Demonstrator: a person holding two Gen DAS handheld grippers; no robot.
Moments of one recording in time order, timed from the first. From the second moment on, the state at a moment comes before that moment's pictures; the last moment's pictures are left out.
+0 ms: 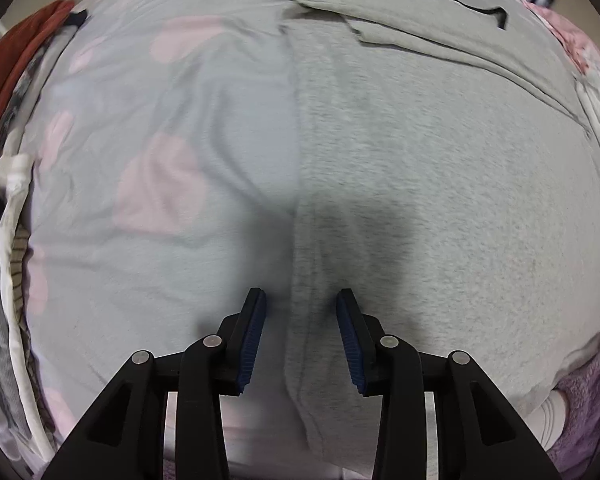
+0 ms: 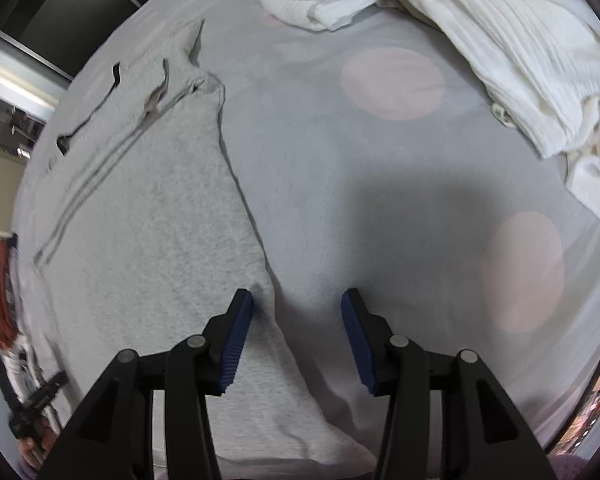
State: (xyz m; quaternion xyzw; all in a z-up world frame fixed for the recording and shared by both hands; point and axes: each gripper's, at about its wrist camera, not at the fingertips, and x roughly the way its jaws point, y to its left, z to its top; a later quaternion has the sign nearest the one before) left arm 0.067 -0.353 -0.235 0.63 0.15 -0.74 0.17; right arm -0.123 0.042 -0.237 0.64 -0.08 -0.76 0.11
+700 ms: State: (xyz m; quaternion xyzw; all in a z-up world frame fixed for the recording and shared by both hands) left arm 0.070 -0.376 -0.178 0.51 0.20 -0.81 0.20; right arm -0.135 0.033 -0.179 0.49 -0.12 -0.85 0.16
